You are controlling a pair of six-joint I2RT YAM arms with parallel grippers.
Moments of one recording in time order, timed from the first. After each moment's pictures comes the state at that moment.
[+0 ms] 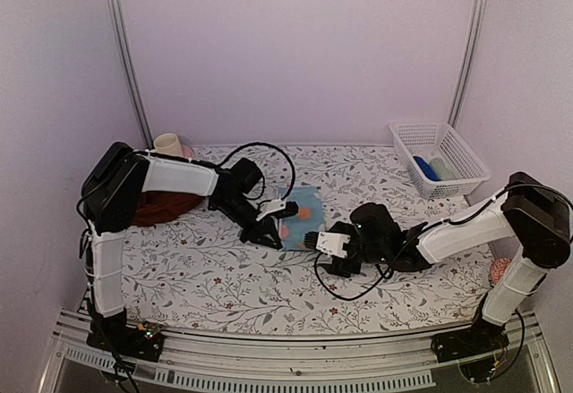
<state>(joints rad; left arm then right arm) -0.64 2.10 1.41 -0.57 0.72 0.75 0.92 1.66 0.70 0.29 0.02 -0.62</state>
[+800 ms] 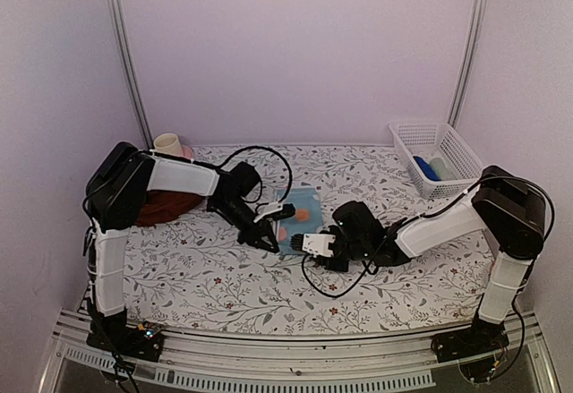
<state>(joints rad) -0.61 2.15 1.42 -0.63 0.77 0.75 0.92 1.83 0.83 0.28 -0.01 -0.68</state>
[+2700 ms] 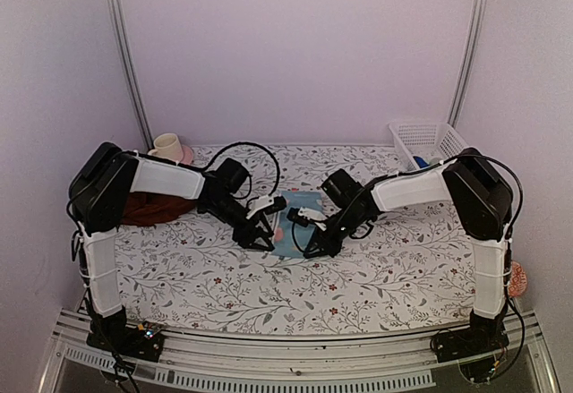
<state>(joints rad) -0.59 2.03 1.27 -0.42 0.71 0.65 0.74 2.08 1.32 -0.38 -0.58 -0.35</state>
